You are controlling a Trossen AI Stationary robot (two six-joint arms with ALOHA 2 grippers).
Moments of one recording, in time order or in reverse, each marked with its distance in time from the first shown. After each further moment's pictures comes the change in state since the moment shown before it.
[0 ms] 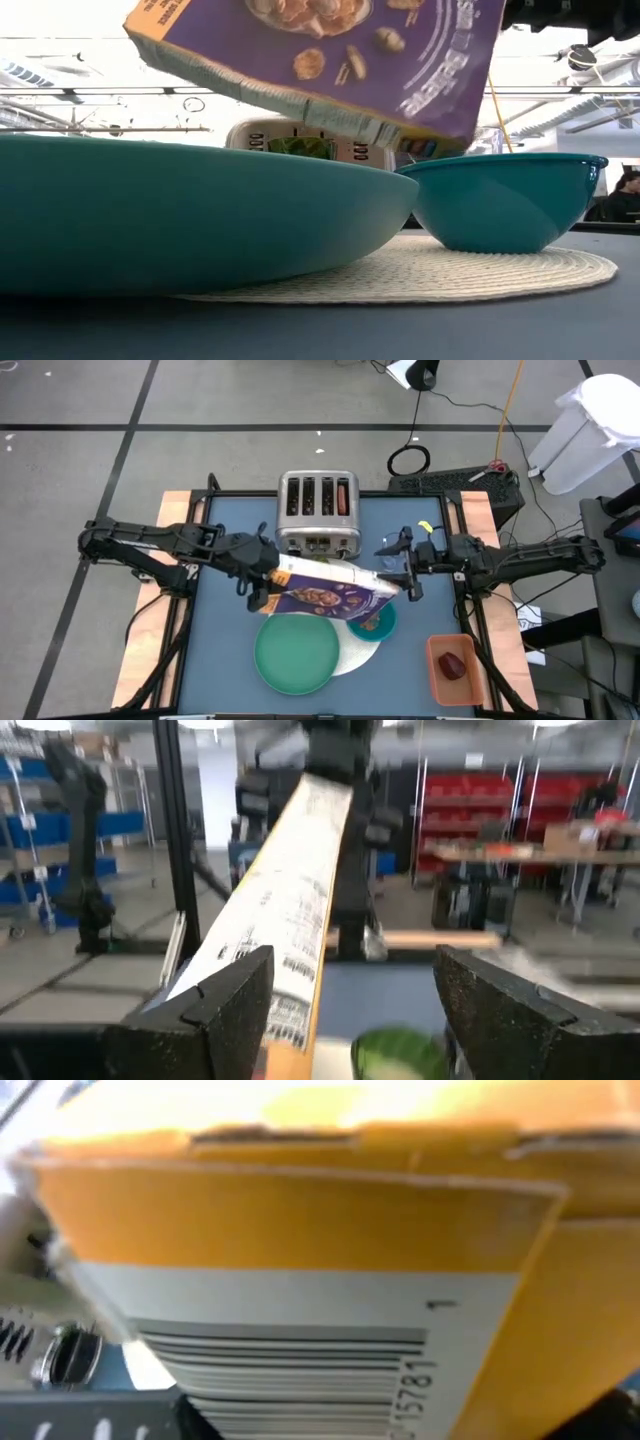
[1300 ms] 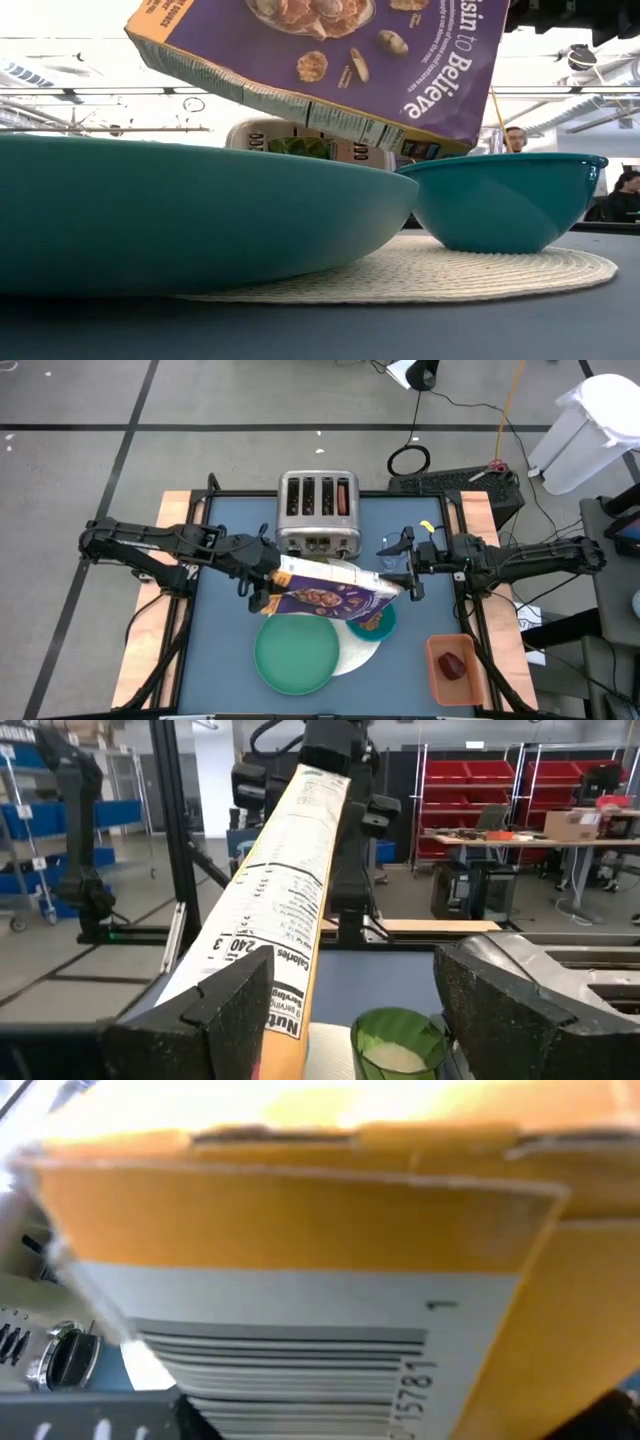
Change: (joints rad) left arm -0.004 0.006 0.000 -0.005 -0.003 0.000; right arm 0.000 -0.030 0.001 -0.085 0.000 0.012
